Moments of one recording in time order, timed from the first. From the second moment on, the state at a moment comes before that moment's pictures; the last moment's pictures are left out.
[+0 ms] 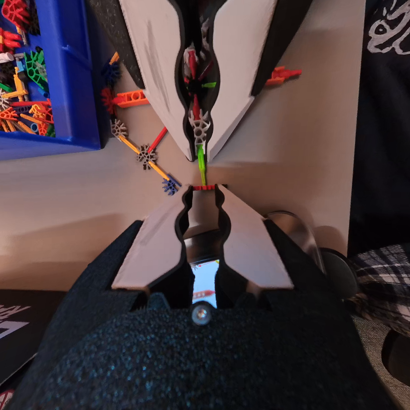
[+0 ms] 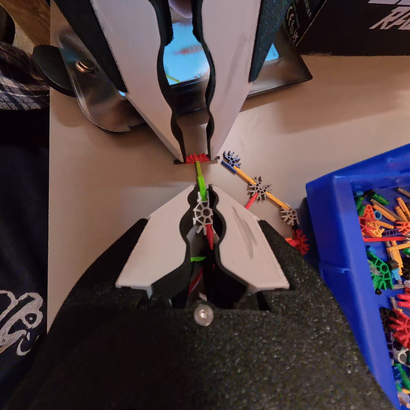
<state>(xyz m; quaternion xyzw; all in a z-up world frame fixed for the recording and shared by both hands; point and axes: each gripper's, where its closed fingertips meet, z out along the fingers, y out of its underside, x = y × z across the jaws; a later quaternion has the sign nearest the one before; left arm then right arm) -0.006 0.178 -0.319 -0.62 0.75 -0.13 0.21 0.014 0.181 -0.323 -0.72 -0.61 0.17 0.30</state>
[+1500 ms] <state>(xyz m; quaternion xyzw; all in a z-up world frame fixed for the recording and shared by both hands) 0.047 0.186 -0.226 -0.69 0.56 -0.35 0.28 0.044 0.181 -0.228 -0.70 -0.46 0.16 0.51</state>
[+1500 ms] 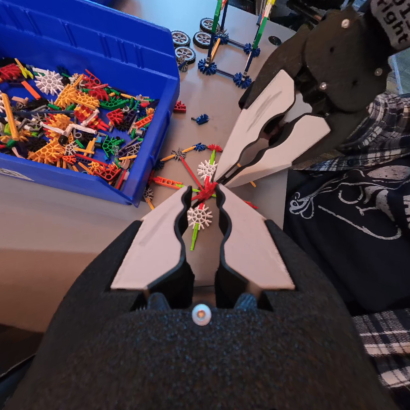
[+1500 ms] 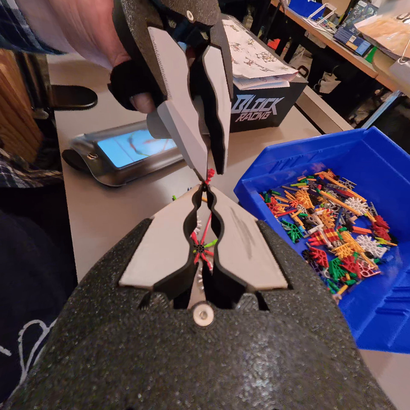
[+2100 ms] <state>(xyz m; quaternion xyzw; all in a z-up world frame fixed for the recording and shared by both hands) 0.052 0.159 -0.228 -0.64 0.62 -0.37 0.25 0.060 0.156 -0.227 -0.70 -0.43 0.30 0.49</state>
